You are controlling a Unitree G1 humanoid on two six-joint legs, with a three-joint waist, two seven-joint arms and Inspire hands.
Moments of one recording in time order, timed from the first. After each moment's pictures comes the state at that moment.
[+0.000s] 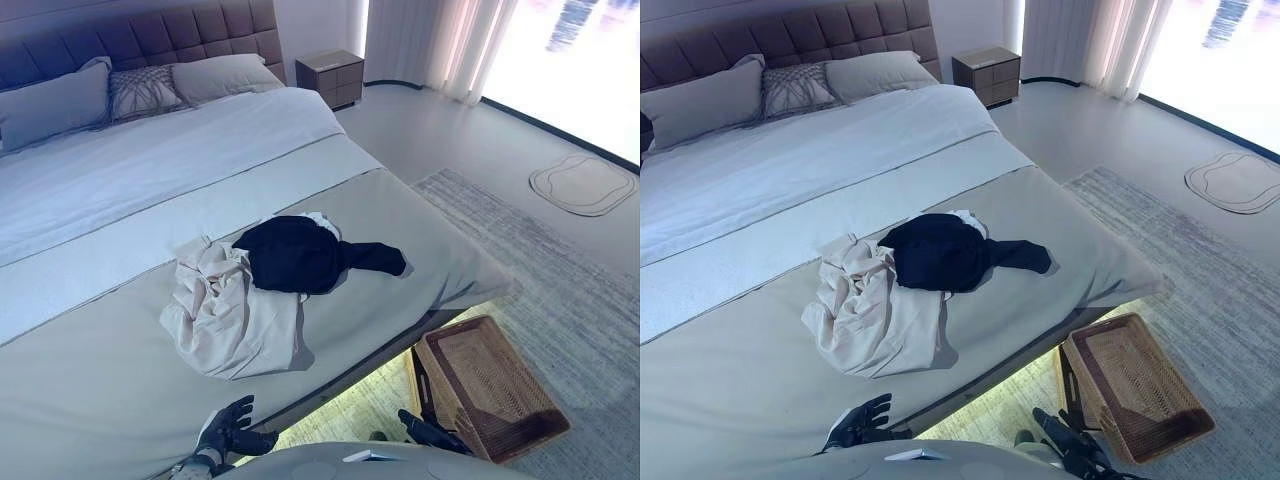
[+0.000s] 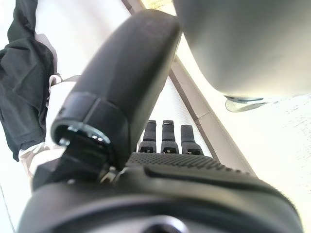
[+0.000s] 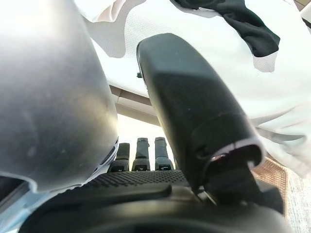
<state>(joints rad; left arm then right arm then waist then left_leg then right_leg) 0.12 0.19 -0.16 1.21 -0.20 -0.35 -0.06 0.08 -0.20 -0.04 1.32 0.80 -0.06 0.35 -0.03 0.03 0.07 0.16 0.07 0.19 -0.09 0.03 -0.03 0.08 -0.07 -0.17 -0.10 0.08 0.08</state>
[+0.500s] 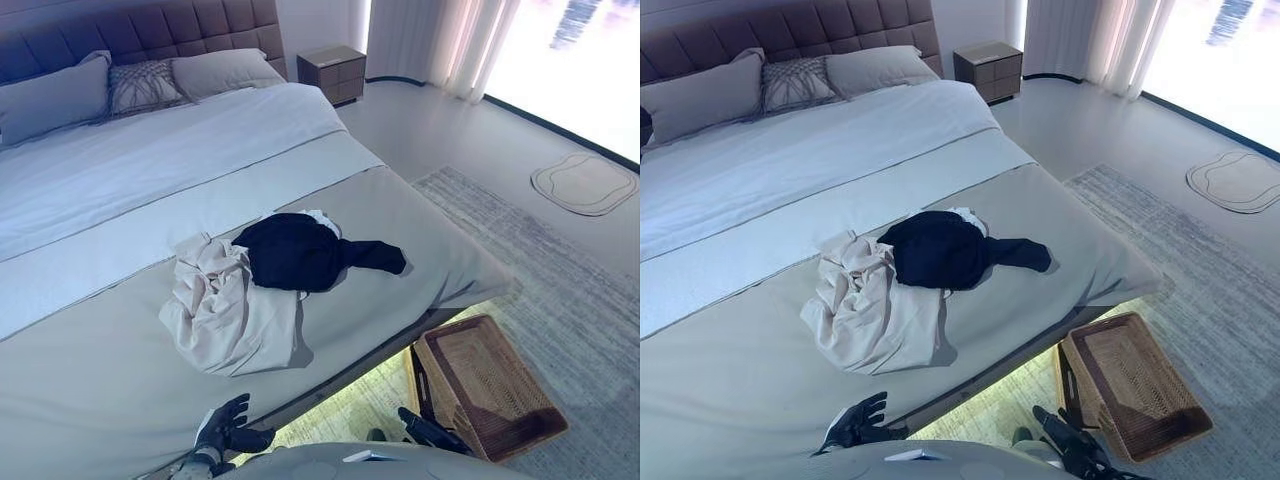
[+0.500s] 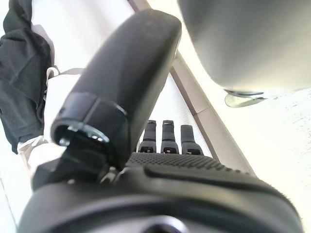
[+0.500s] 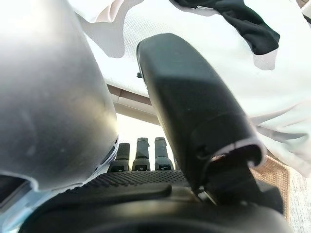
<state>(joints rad) 0.08 0.20 -0.16 1.21 -0.20 -0.35 -0.02 0.06 -0.20 -0.04 1.32 0.81 -0.06 0.35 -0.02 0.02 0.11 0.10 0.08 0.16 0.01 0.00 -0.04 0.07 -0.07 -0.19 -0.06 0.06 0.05</state>
